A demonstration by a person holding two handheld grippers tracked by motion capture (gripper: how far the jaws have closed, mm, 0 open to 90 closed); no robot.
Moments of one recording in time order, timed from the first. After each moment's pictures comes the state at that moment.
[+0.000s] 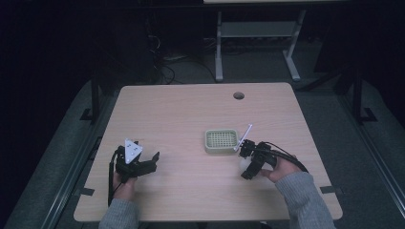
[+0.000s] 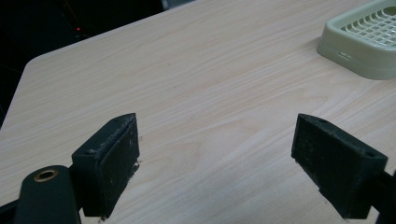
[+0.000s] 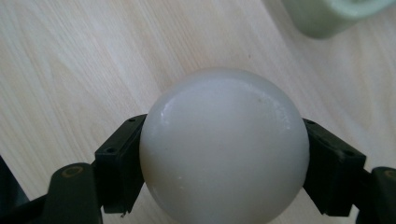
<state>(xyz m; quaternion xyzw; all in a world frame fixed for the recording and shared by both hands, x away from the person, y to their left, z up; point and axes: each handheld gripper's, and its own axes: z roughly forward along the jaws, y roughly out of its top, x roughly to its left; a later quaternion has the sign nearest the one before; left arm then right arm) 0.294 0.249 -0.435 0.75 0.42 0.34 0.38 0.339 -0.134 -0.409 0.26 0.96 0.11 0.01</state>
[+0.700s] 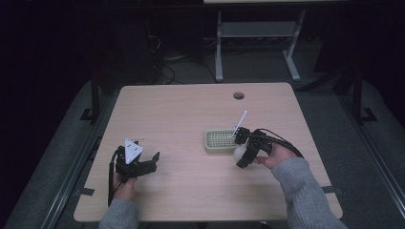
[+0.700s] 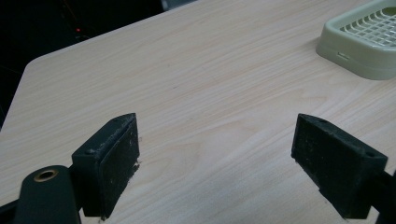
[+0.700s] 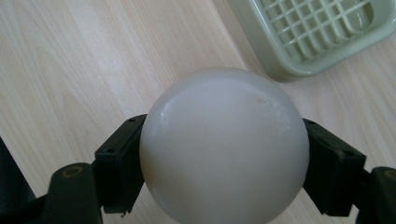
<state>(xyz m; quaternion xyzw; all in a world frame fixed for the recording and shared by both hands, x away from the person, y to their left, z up) 0.294 0.249 -0.434 0.75 0.42 0.34 0.38 0.364 -0.121 -0.383 0.25 0.96 0.12 0.01</state>
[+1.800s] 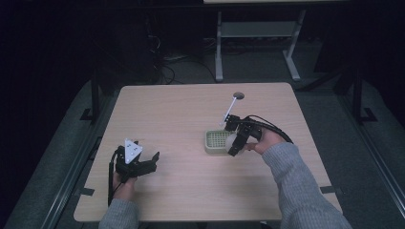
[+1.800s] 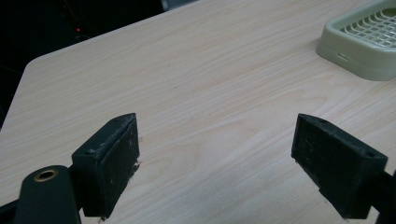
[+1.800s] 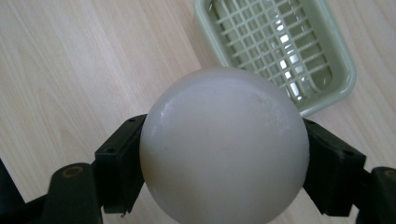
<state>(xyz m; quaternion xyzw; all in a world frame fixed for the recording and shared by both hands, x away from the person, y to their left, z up) 0.294 0.249 -0.434 0.75 0.42 0.34 0.38 0.398 -0.097 -0.366 0.24 0.96 0.12 0.00</state>
